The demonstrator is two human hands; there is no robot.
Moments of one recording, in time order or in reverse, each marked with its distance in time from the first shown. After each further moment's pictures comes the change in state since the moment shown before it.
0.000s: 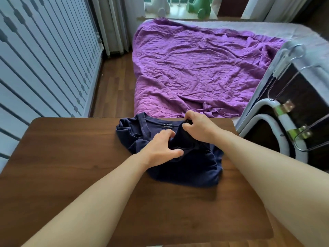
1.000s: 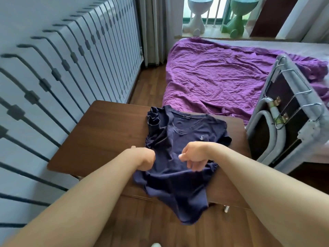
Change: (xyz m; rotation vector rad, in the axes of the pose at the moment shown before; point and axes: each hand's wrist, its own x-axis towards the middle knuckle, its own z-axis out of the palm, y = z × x) left_hand -0.186 0.036 -0.007 0.875 -0.422 -0.404; right_hand -0.142 -0.043 0.040 -0.107 -0.735 0.139
